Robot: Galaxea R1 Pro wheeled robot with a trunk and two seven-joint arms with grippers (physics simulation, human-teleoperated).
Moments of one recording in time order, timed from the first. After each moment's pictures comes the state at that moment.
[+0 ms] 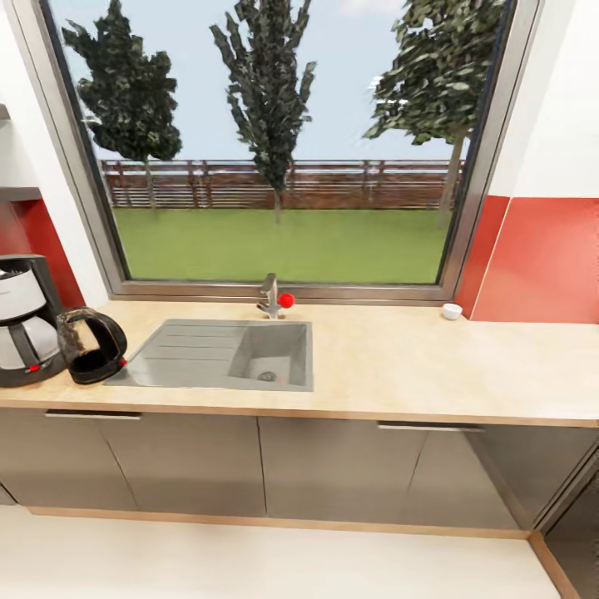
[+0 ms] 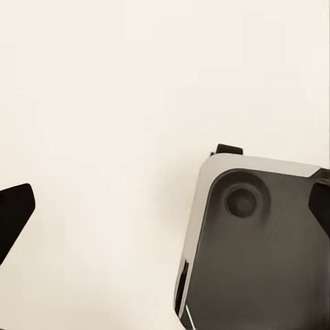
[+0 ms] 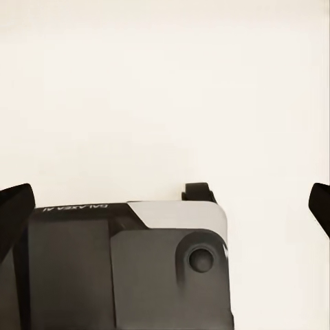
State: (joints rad) left arm -0.01 0.04 0.28 -0.21 -0.12 -0.20 0.09; right arm -0.45 0.05 0.29 -0.02 -0.37 0.14 -0.06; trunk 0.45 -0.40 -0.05
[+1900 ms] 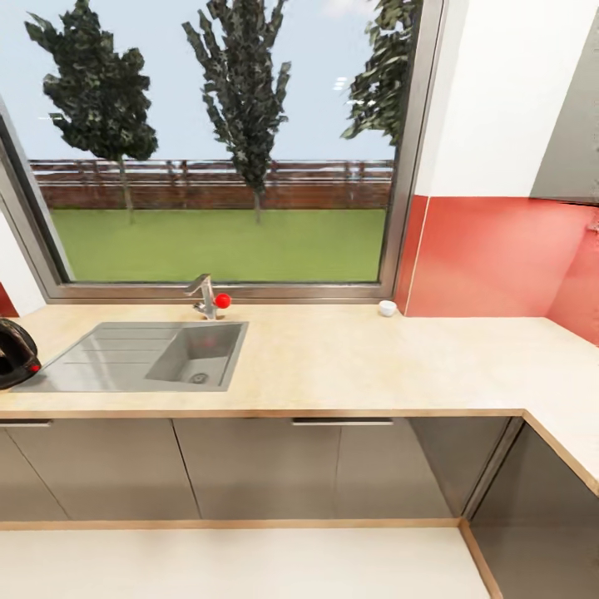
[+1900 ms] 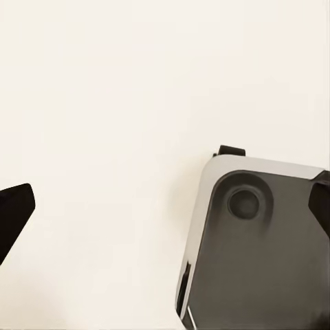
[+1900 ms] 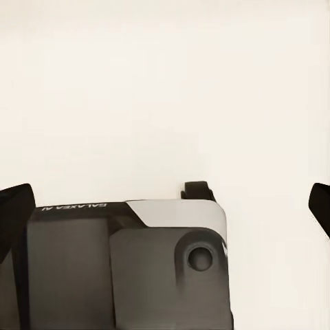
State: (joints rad) left arm -0.01 0.04 0.29 -0.21 -0.11 -0.21 0.09; right arm -0.44 0.05 0.29 -0.02 -0.37 0.14 -0.07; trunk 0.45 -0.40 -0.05
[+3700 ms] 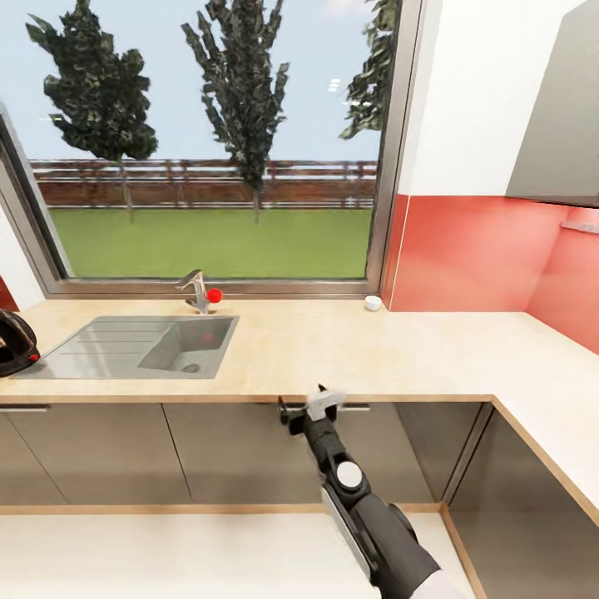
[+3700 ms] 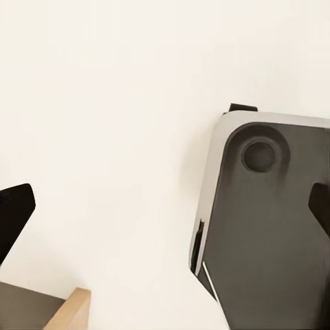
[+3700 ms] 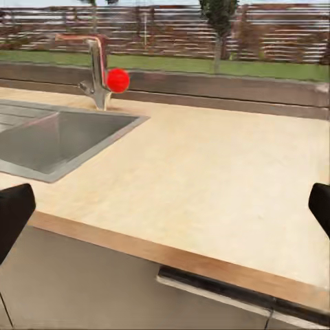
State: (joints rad) left arm 0.00 0.06 0.27 -0.14 -0.13 -0.19 0.09; right arm -0.47 0.17 0.44 -1.06 0.00 -0.07 -0.12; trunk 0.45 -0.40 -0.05
